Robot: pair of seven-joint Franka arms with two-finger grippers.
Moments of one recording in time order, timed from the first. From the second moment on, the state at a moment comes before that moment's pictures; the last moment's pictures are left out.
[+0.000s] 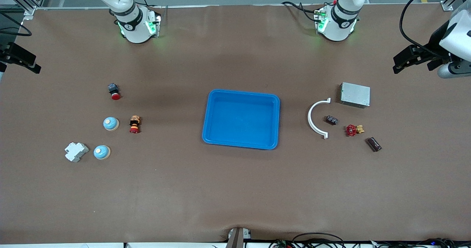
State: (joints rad) left arm -0.05 -0.03 -0.06 -1.53 0.02 1.47 -0.18; right arm 0.00 -0.02 -0.06 -1.47 0.00 1.44 0.00
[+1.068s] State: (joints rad) left arm -0.02 0.06 -0.06 -1.63 0.02 1.46 -0.25; right arm -0.01 -0.02 -0.06 -1.48 0.00 1.46 0.00
